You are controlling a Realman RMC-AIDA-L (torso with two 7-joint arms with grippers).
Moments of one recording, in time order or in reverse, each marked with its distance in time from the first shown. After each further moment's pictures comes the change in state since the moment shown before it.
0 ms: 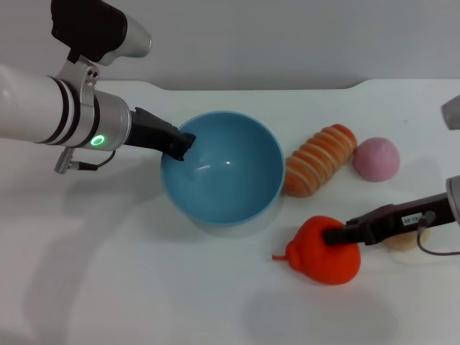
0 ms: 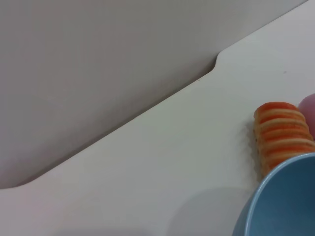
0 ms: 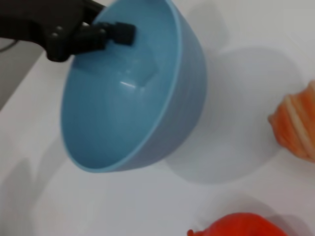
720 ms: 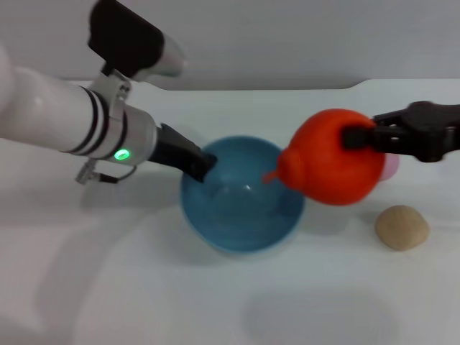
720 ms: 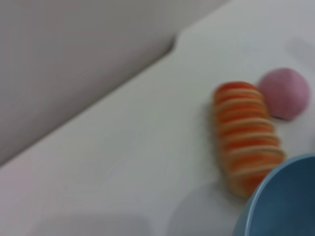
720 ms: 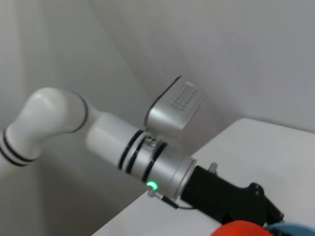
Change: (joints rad) left arm -0.035 -0.003 0.086 -0.010 -0.004 0.036 -0.011; right arm -0.084 -0.030 0.064 -0.378 0.449 -0.349 0.008
